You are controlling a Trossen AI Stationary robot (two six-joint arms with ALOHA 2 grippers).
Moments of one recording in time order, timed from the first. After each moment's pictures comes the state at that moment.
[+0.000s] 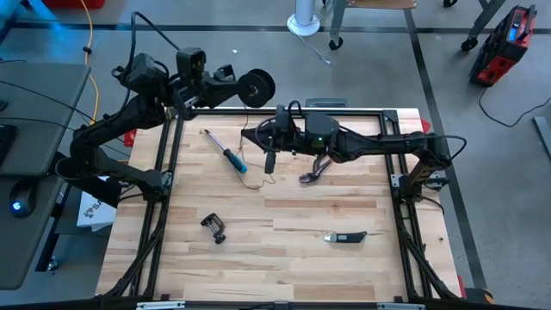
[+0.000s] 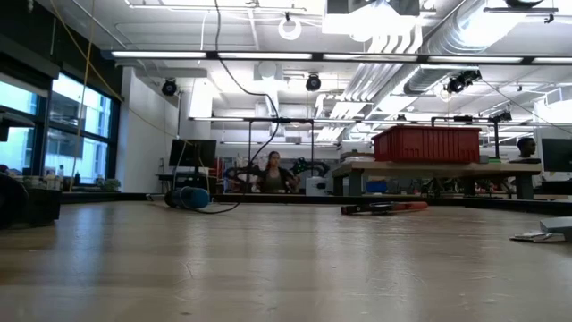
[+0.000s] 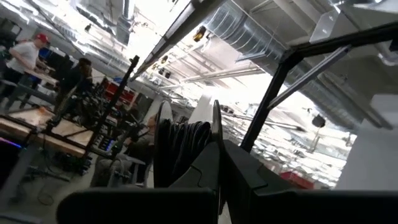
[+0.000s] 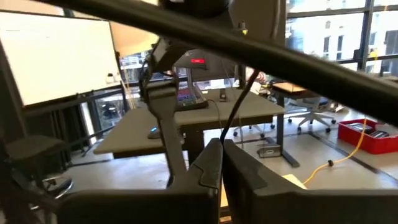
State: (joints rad) left arm 0.33 1.28 1.57 0.21 0.47 -0.74; right arm -0.03 1.72 1.55 0.28 0.10 0.07
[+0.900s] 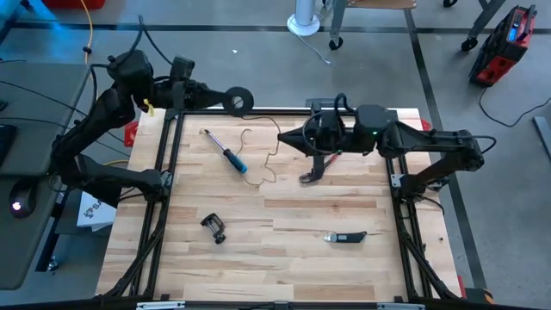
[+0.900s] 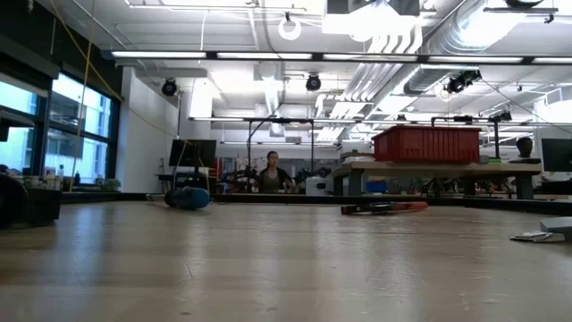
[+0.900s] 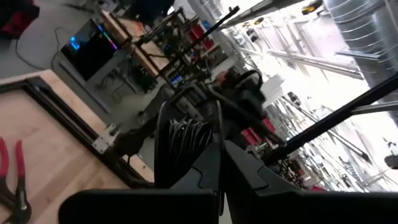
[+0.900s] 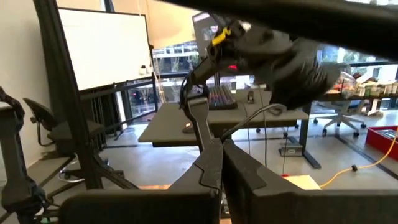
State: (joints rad) left arm 0.46 1.13 1.57 -0.41 0.45 -0.91; right arm 0.04 1.42 1.55 -0.06 0.04 0.04
